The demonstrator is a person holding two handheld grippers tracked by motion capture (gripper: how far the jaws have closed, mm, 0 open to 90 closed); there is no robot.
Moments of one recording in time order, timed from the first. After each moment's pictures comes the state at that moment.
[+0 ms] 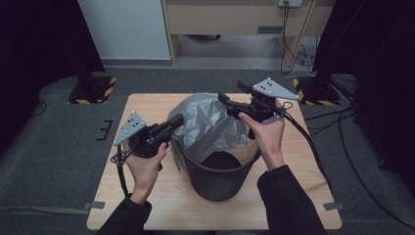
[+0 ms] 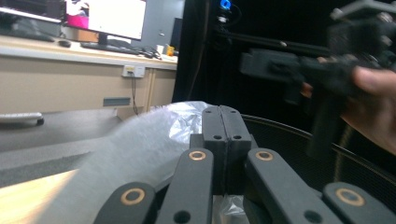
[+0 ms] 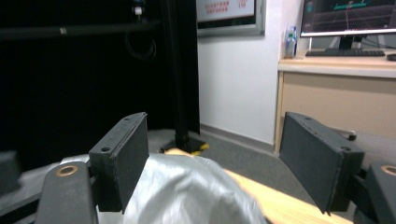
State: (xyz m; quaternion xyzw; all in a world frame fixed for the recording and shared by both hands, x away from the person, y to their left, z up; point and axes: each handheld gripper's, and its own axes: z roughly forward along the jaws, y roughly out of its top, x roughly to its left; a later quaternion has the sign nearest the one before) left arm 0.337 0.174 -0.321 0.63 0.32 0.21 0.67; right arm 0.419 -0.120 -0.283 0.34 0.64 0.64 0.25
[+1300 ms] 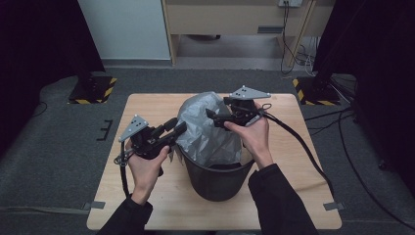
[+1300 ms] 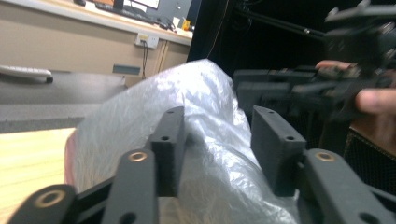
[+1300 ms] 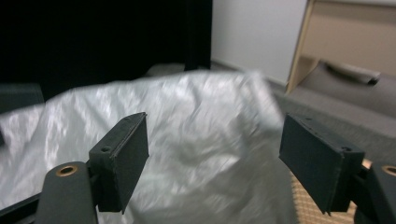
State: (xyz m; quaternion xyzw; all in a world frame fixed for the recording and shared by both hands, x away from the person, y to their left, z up) left arm 0.352 0.180 -0.345 0.62 0.41 0.17 0.64; right arm 0.432 -0.090 -0.314 0.34 0.74 0.54 0.21
